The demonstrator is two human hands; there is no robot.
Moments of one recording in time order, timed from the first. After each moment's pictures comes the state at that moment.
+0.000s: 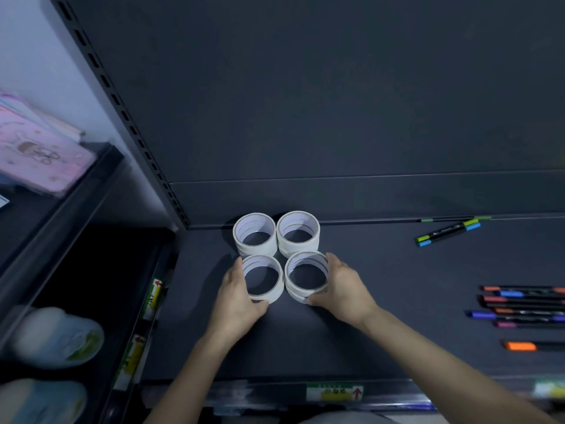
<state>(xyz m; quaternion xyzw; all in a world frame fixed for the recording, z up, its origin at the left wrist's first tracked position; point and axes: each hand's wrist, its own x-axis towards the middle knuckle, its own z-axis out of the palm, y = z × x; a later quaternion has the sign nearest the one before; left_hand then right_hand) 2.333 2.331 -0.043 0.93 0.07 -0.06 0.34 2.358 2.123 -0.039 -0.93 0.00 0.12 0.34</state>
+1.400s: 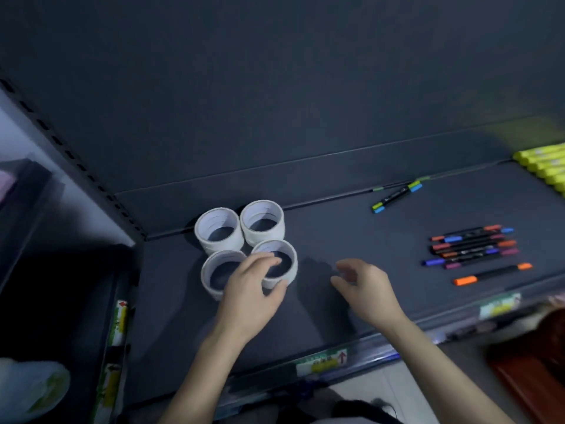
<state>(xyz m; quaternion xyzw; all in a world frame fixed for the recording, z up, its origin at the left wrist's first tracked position) 2.321 2.288 -0.008 0.91 -0.17 0.03 0.38 2.286 2.079 -0.022 -0.91 0.15 0.00 0.38</state>
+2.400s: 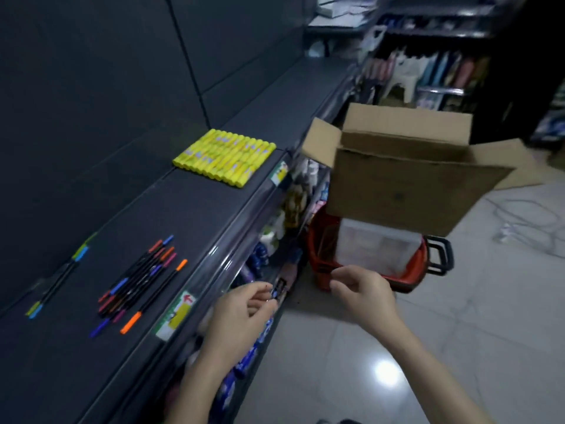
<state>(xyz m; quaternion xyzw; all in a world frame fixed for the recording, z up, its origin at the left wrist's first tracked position) 2.108 1.849 -0.004 0.77 -0.42 -0.28 0.40 1.925 1.726 -0.007 -0.75 0.51 -0.20 0.38</state>
